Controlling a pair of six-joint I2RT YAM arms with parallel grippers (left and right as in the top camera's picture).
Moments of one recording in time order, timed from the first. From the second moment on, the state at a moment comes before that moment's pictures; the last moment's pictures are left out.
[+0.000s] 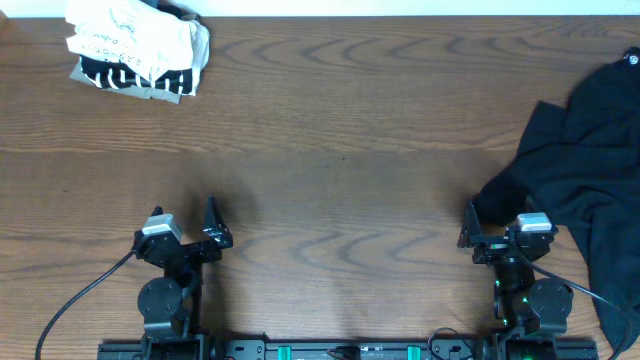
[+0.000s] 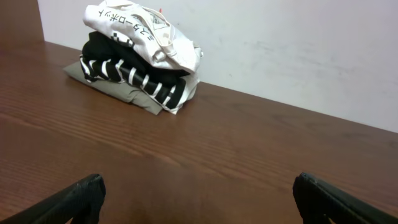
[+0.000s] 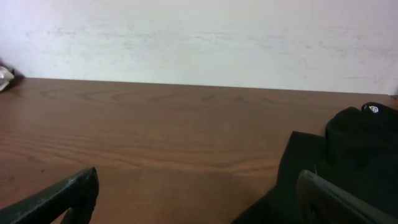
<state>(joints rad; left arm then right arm) 0.04 0.01 0.02 -0.11 -0.03 -0.25 -0.05 0.01 0.01 -0.06 -0.10 0.01</state>
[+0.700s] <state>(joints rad) 0.04 0.01 0.02 -0.11 -0.03 -0.25 -0.05 0.01 0.01 -0.06 -0.10 0.01</state>
